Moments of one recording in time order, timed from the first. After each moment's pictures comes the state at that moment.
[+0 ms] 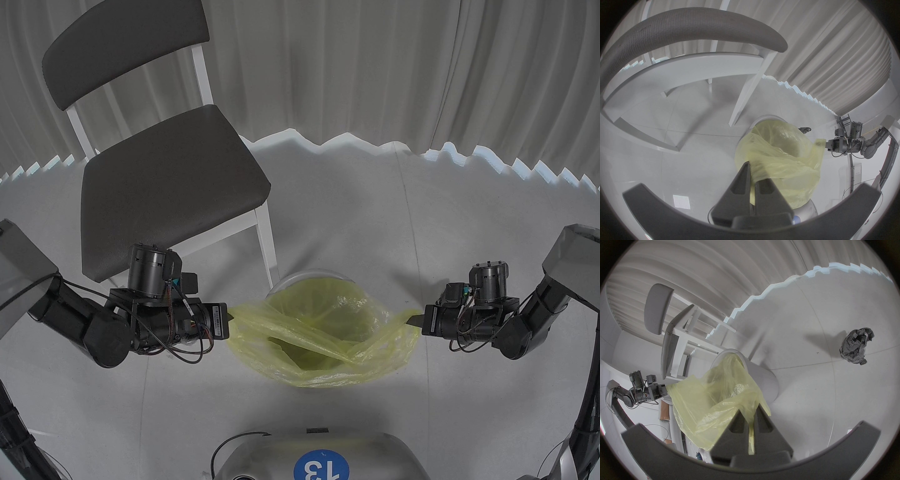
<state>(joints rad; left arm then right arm) -0.36 1.90 -0.78 -0.51 -0.17 -0.26 0.21 2.19 -0.76 -0.84 0.48 0.42</state>
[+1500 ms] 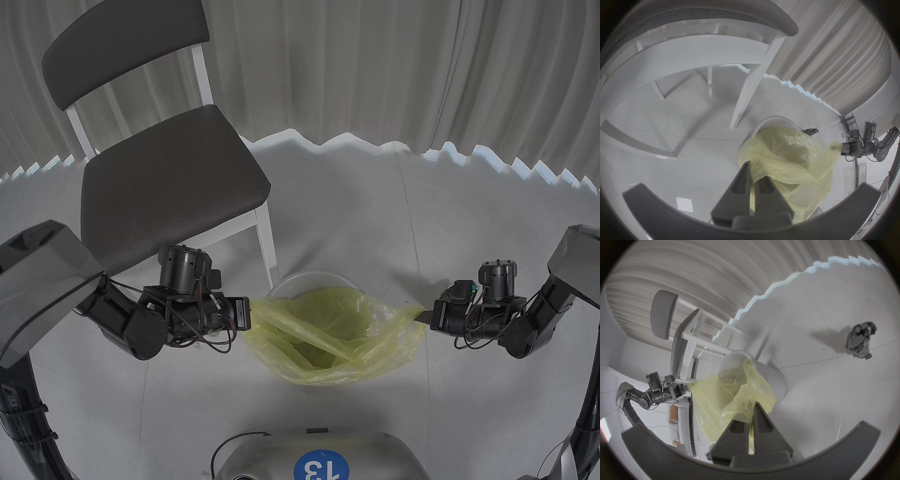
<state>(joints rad) -0.39 2.07 -0.92 -0.56 -0.12 -0.25 0.17 2.18 -0.74 -0.89 0.55 0.47</state>
